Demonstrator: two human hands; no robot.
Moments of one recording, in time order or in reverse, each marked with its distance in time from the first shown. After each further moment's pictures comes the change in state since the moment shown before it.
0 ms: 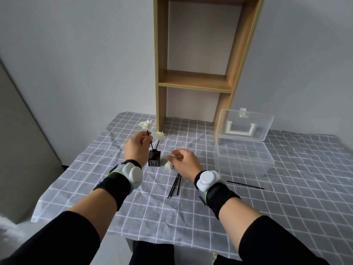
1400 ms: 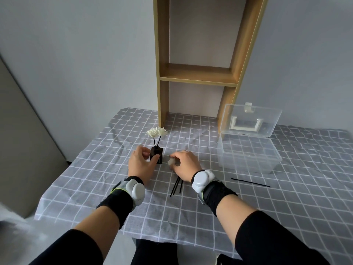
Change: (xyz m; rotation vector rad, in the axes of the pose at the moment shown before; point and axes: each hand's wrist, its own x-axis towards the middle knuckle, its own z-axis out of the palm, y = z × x) left_hand -0.036 -0.051 0.015 0.144 -0.062 -0.095; right_hand 0.011 0.019 0.015 -0.546 -0.018 -0.220
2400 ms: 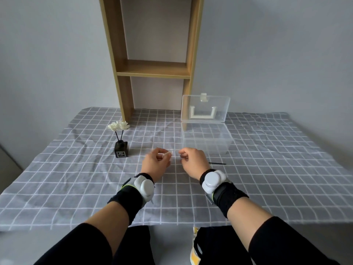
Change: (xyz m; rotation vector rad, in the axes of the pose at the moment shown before) left_hand -0.085 0.086 0.087 -0.353 -0.430 -0.053; right_hand -0.101 0.076 -0.081 0.040 0.140 0.238
